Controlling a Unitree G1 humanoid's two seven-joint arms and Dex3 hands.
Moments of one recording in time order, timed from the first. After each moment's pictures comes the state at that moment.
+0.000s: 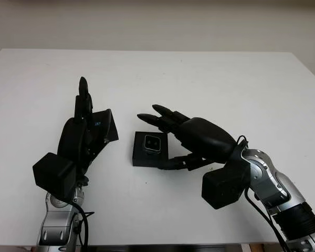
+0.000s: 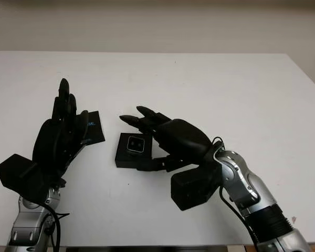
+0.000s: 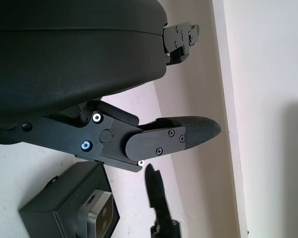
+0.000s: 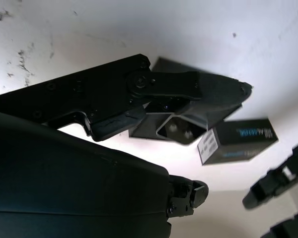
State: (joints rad) left arm -0.05 0.14 0.09 -0.14 -0.03 -0.10 -0.07; right arm -0.38 -0.52 0.33 0.12 -0.54 -0.47 0.32
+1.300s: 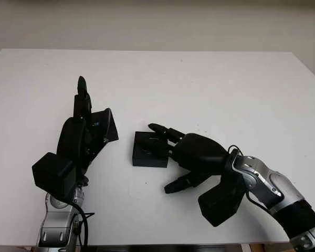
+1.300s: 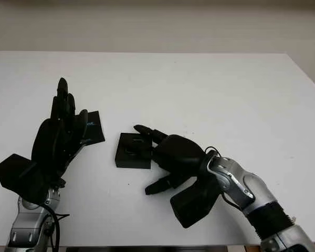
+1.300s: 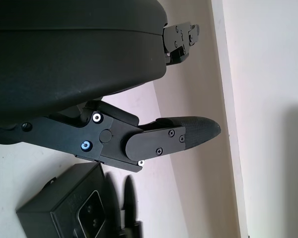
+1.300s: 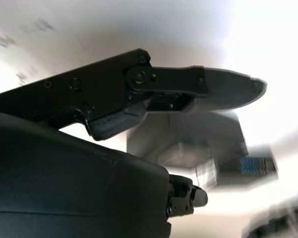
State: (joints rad) left arm -0.04 0.13 0.09 -0.17 -0.02 -0.06 -0.05; right arm -0.39 -0.51 0.35 0.23 -0.57 -0.56 0.24
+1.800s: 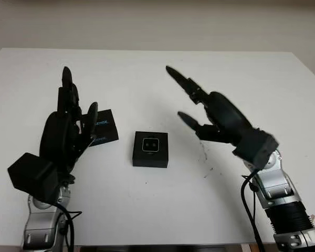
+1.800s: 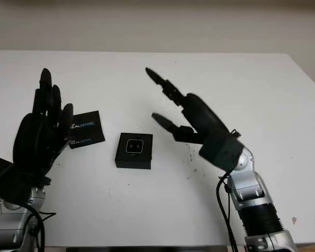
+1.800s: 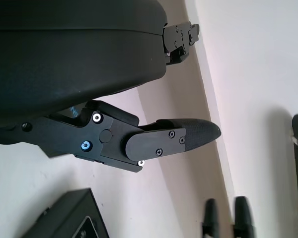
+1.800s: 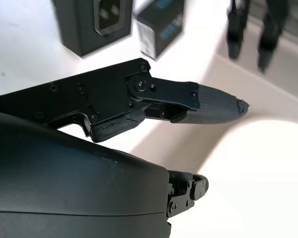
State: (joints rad) left arm -0.03 0.27 0.20 -0.26 -0.04 -0.05 -0.13; right arm -0.40 -0.34 0.05 0.10 0.03 -0.26 0.32
